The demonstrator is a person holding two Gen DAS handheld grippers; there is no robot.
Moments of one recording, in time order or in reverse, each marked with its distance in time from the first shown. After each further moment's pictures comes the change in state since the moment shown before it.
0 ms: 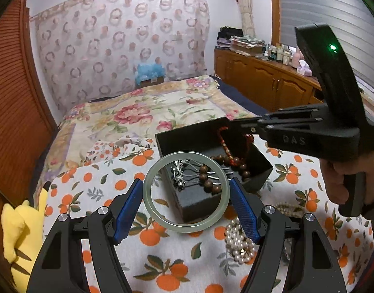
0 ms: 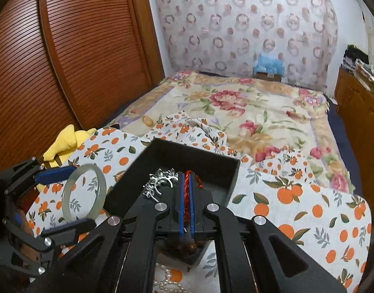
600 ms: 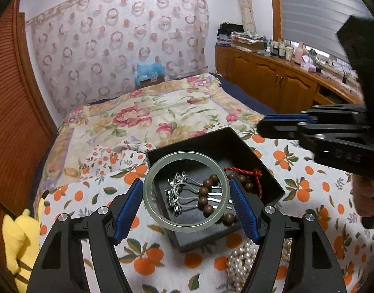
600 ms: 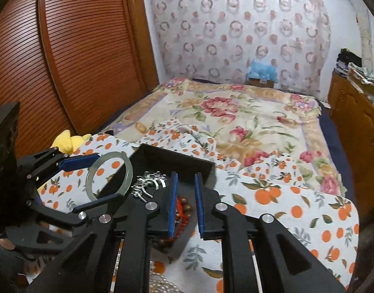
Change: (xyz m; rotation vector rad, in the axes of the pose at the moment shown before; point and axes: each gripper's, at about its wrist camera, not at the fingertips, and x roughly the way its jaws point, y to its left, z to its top) left arm 0.038 -0.011 0.026 0.030 0.019 0.027; right arm -0.032 -0.019 -0.002 -0.008 -0.052 -0.063
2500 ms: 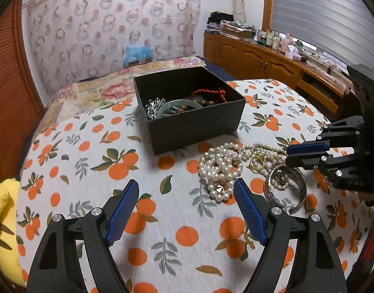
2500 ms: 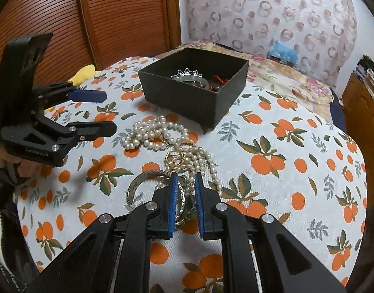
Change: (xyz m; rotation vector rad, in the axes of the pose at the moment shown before) left arm -0.048 -0.011 -0.101 -0.042 0.067 -0.108; right arm -0.039 0.040 -0.128 -0.171 0.207 0.060
